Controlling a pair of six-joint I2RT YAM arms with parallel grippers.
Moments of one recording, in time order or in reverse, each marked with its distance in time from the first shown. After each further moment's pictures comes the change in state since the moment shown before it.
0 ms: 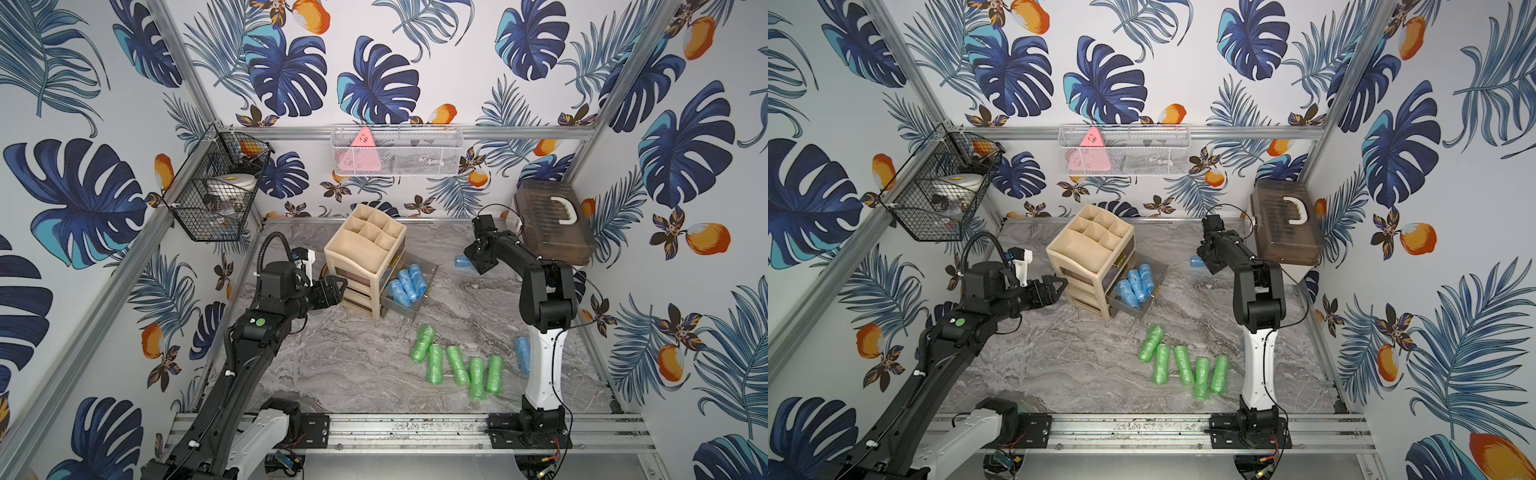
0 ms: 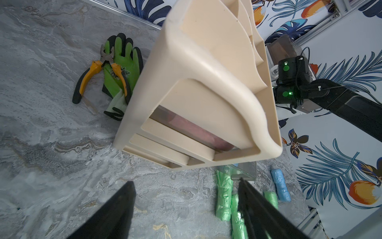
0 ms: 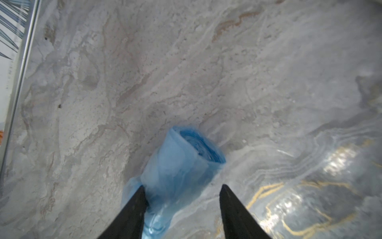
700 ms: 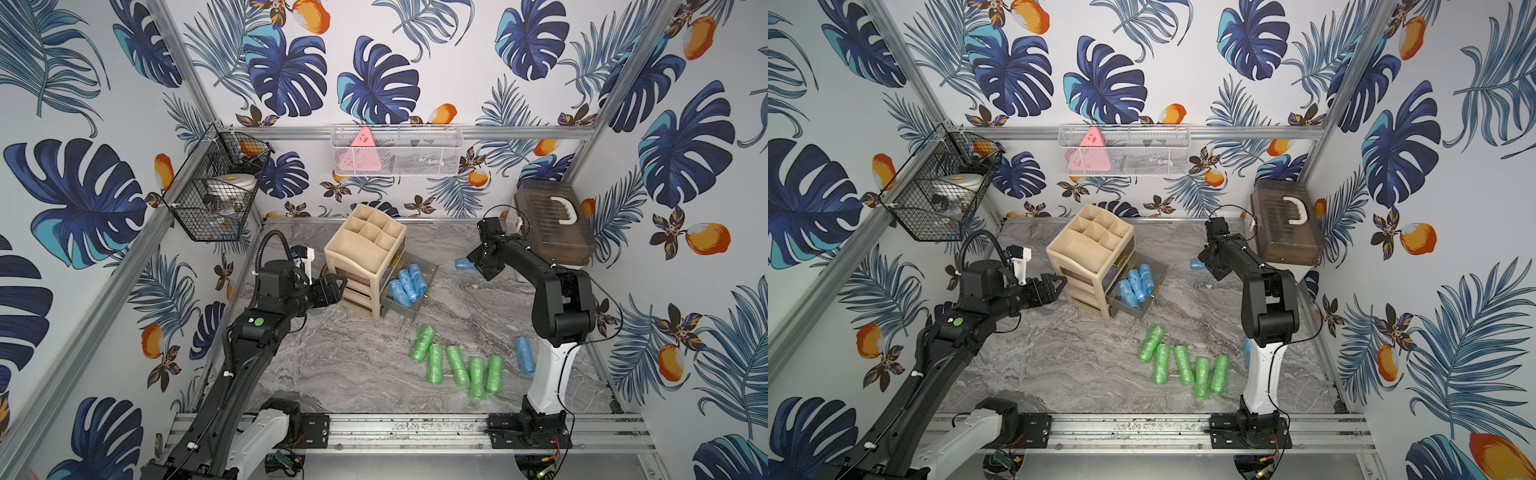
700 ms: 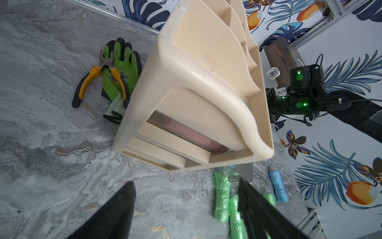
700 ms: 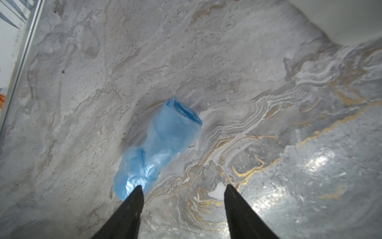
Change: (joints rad) left arm -0.001 0.006 0.019 -0.005 0.000 0.000; right arm 0.007 -0.192 -0.192 -0.015 -0.025 -0.069
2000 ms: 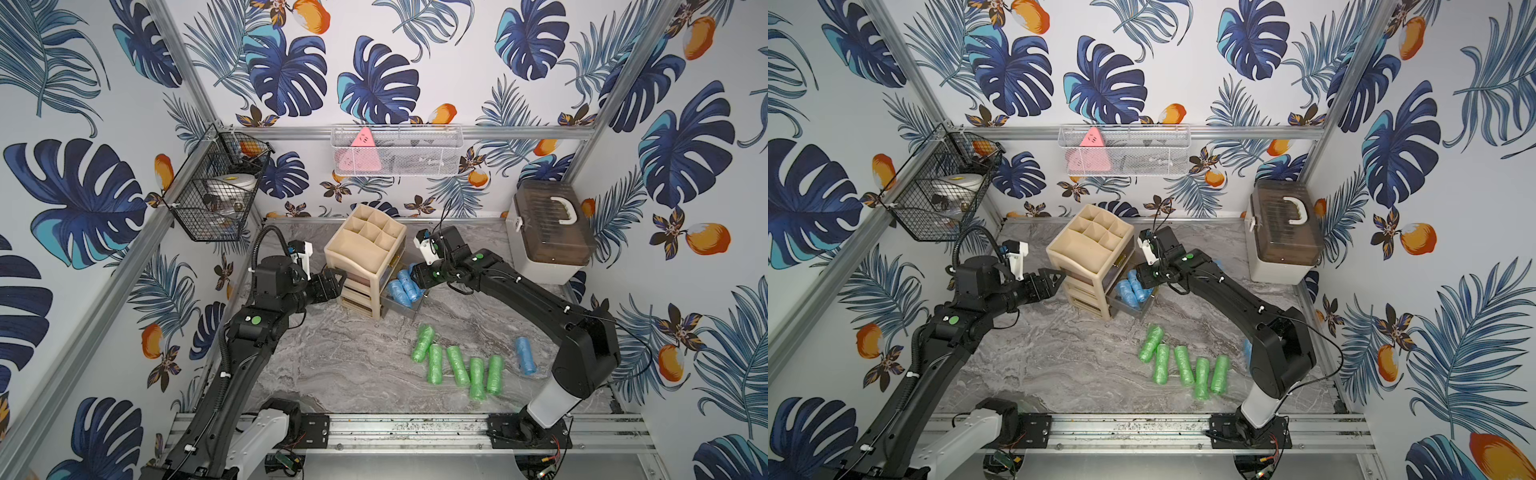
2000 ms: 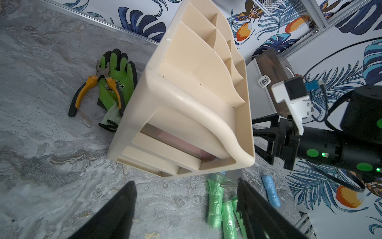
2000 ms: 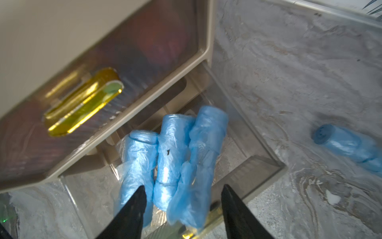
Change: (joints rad) left arm 0.000 0.006 0.052 -0.003 0.003 -0.023; right arm 0.457 -0.402 -0.167 0.082 -0.161 -0.876
